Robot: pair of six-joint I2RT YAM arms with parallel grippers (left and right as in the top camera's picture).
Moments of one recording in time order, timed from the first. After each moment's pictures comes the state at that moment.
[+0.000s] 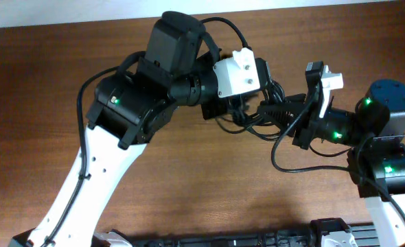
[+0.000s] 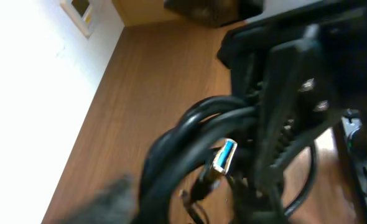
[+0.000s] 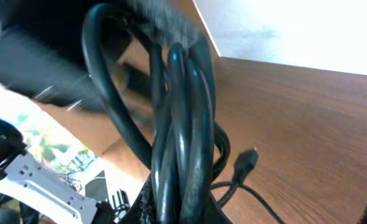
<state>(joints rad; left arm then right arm) -0.65 1.60 2.01 -1.05 0.52 0.67 0.01 0.94 1.01 -0.37 -1.10 0.25</state>
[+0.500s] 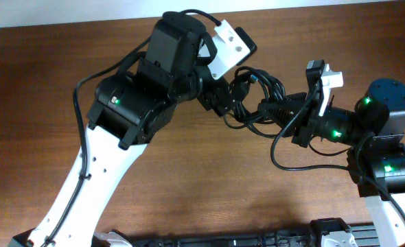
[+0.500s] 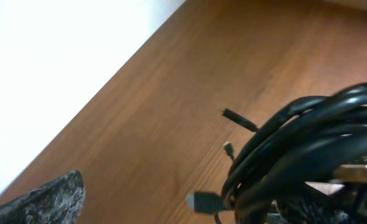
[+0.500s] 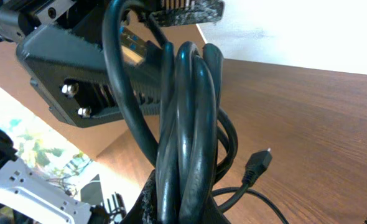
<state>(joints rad) -0.65 1.60 2.01 -1.05 0.16 0.29 0.01 0.94 1.01 -0.37 -1.07 0.25</state>
